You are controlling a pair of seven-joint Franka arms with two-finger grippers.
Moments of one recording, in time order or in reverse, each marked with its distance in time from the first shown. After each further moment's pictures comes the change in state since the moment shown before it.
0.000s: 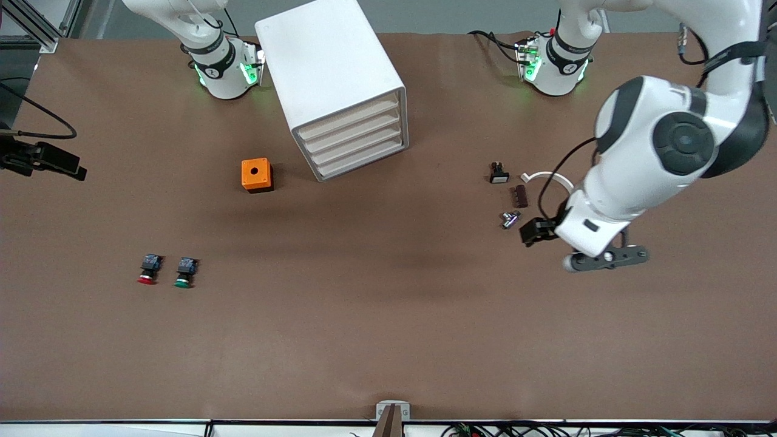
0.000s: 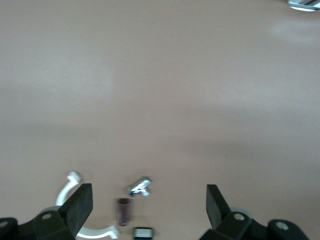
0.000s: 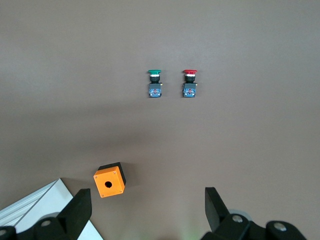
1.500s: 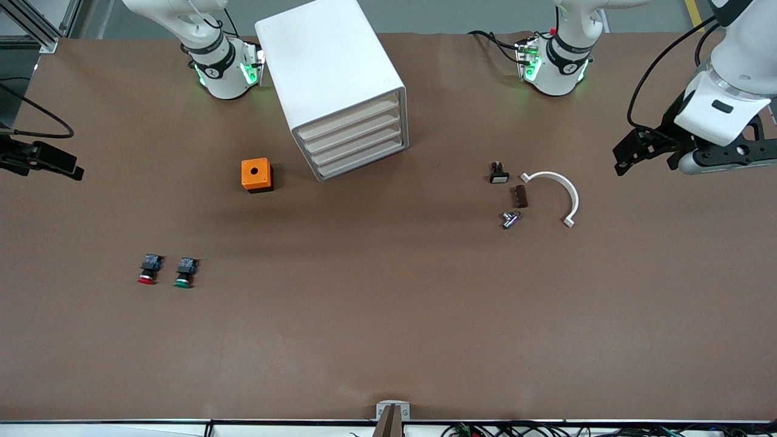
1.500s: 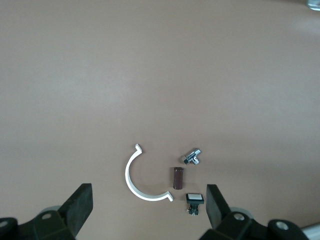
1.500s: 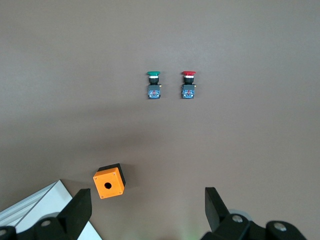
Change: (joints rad) left arm 0.109 -0.430 0.042 -0.294 -0.028 -0.065 0.177; right arm -0.001 0.000 -0.003 0.008 -0.001 0.000 0.000
